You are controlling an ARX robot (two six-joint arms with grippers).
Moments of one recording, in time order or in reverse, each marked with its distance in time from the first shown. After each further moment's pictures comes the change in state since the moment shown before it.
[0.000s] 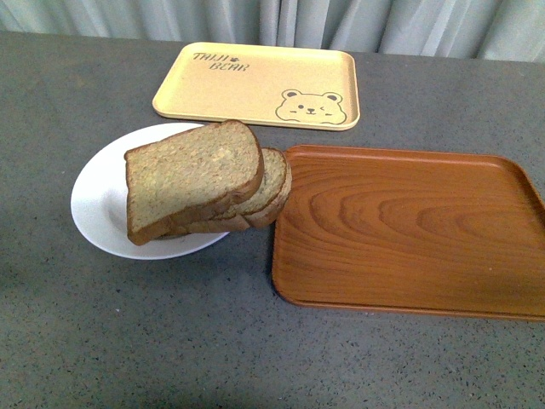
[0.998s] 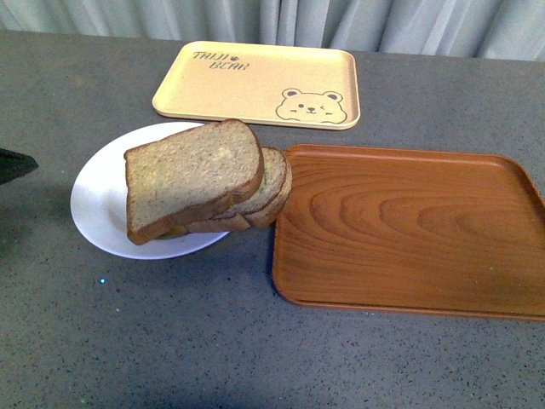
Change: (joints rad) left arm 0.127 1.630 0.330 0.725 0.493 -0.634; right arm 0.000 -0.007 0.000 -0.005 0.000 -0.002
